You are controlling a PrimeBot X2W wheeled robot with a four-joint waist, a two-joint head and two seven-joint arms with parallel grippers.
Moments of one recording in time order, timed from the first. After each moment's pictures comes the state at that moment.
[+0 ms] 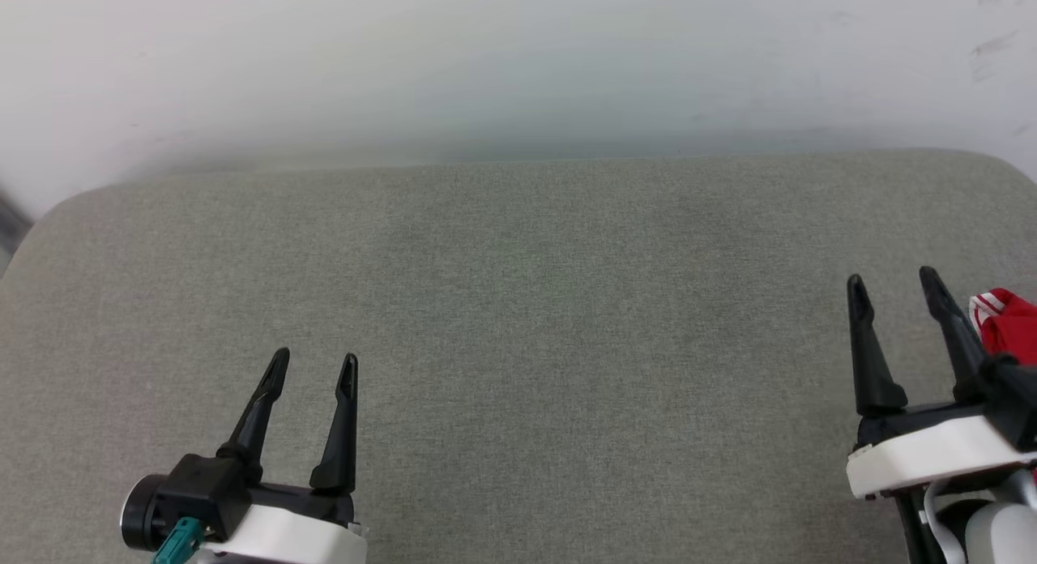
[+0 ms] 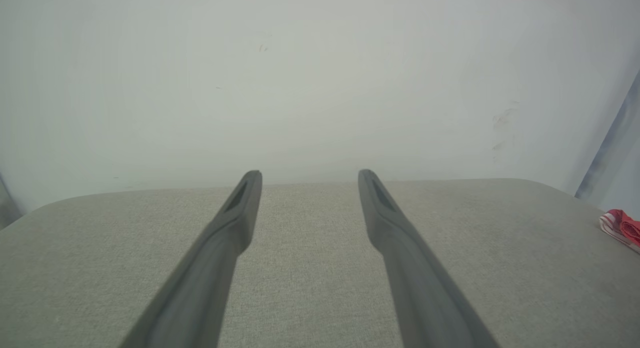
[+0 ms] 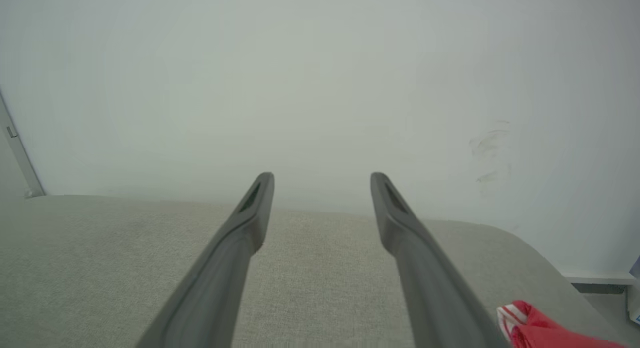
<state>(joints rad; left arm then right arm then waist) 0.04 0.13 -0.07 -0.06 -0.21 -0.11 -0.26 -0.09 -0.11 -0.06 -0.08 0.12 0.13 -0.09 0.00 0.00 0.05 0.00</state>
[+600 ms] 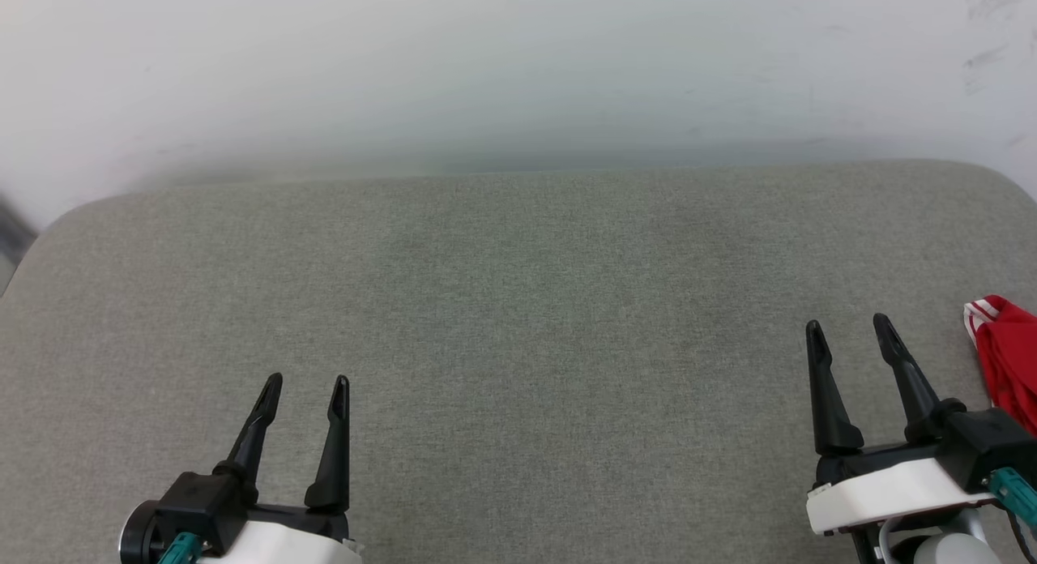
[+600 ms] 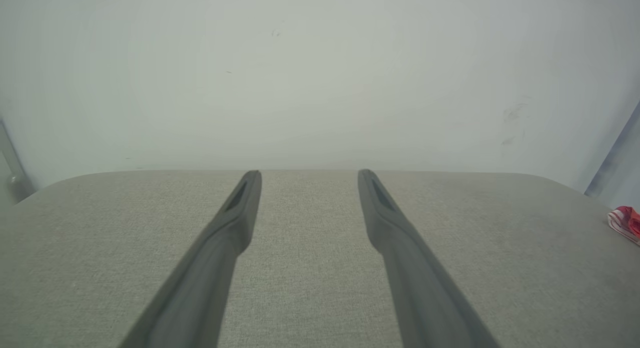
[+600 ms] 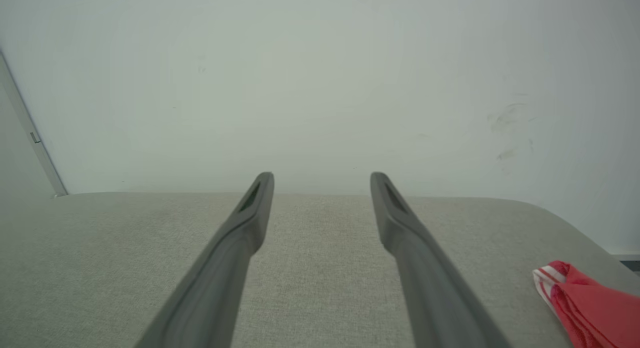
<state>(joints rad) 0.07 0.09 -0.02 -0.02 -0.20 -0.13 -0.26 -0.04 -0.06 -0.02 0.05 0.12 0.13 -0.24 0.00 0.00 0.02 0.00</state>
